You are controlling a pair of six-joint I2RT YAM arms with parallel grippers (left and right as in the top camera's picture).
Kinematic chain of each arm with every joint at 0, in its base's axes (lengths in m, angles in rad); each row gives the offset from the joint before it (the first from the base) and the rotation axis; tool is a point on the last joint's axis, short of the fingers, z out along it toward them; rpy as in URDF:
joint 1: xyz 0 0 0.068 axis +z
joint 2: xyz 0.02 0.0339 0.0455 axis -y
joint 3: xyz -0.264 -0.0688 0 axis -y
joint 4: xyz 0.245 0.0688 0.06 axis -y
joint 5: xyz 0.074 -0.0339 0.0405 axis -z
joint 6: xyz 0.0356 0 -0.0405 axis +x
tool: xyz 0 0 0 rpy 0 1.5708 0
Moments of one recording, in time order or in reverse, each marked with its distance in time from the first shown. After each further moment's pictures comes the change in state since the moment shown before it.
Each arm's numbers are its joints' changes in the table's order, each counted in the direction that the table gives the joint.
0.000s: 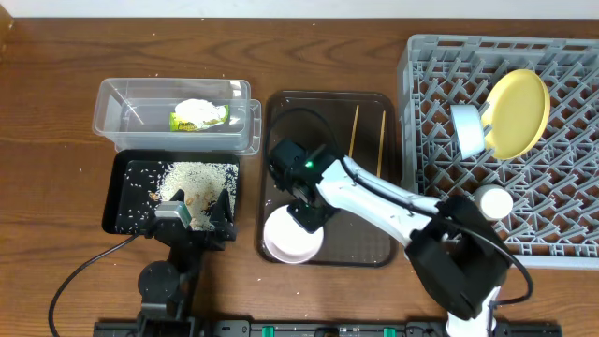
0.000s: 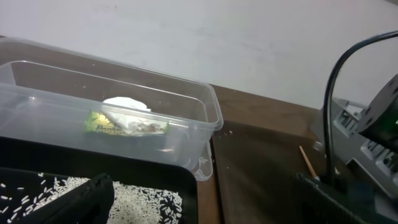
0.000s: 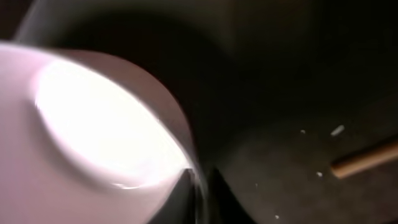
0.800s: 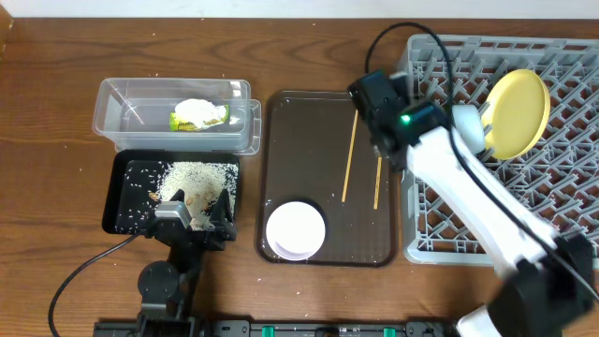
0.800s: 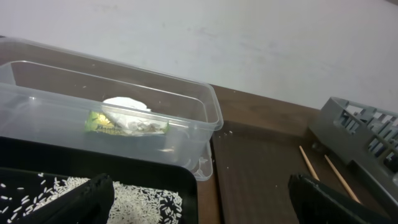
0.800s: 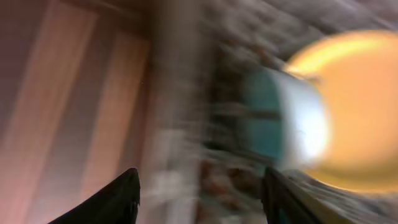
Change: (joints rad) left arm 0.000 0.000 0.000 0.000 0.000 0.000; right arm -0.308 0.304 0.044 0.034 0.554 0.129
